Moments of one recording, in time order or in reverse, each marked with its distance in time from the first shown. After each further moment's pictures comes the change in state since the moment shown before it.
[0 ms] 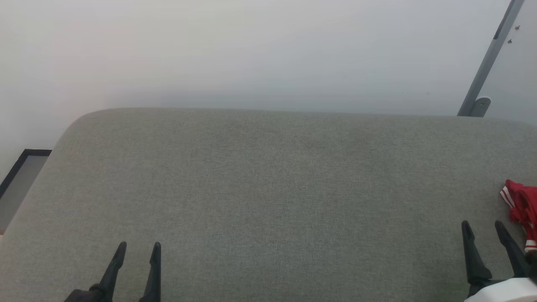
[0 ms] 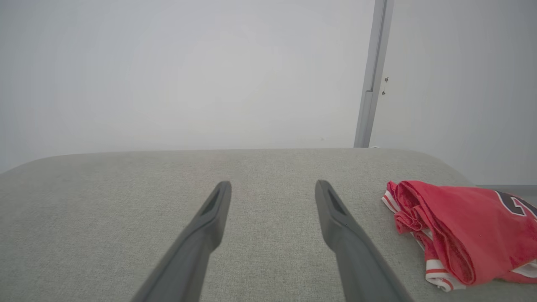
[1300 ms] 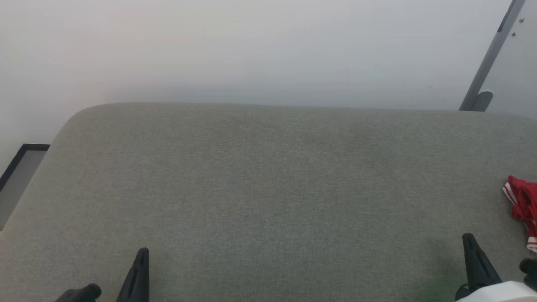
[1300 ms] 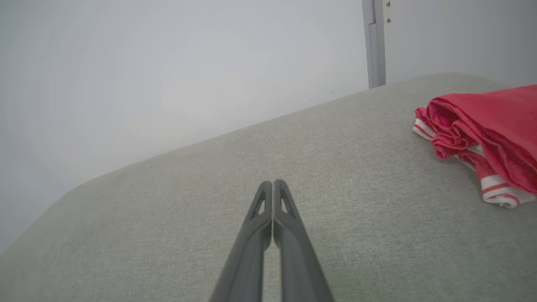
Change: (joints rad) left arm -0.023 -0.025 -0.010 0.082 -0.233 0.000 0.054; right arm 0.013 0.065 0.001 0.021 0.207 0.000 0.081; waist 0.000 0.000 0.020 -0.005
